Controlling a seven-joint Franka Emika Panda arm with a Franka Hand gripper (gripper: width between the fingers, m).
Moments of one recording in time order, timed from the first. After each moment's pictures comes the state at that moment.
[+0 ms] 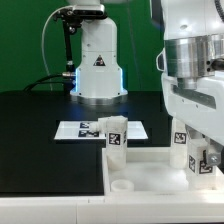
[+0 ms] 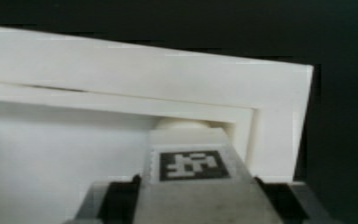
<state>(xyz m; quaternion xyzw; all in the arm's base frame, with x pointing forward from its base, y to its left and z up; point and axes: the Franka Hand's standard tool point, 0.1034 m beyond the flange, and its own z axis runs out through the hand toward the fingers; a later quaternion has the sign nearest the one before) 0.636 0.114 0.069 -0.65 0.76 0.02 0.09</state>
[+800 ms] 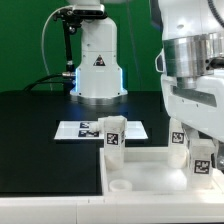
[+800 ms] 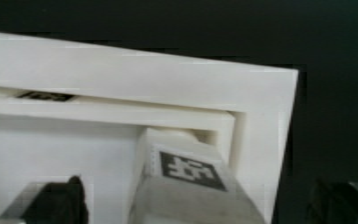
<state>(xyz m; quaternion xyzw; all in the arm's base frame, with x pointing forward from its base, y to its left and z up) 0.638 0.115 0.068 -0.73 0.68 0.00 0.09</state>
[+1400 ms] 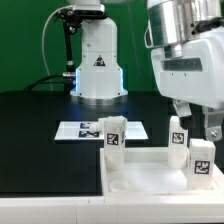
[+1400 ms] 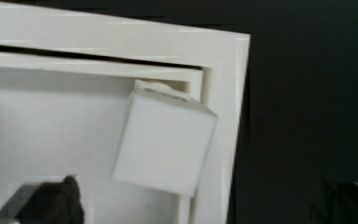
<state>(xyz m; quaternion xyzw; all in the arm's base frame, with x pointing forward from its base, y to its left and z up) 0.642 0.100 0.109 -0.74 0.66 0.00 0.11</state>
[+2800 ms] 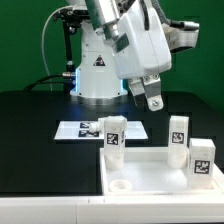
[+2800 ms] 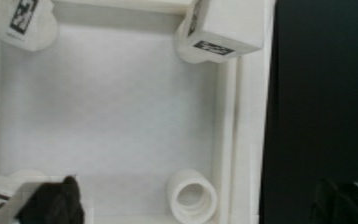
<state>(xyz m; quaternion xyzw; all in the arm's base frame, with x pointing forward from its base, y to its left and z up) 0.603 0.035 0.134 -0.73 0.66 0.02 0.17</state>
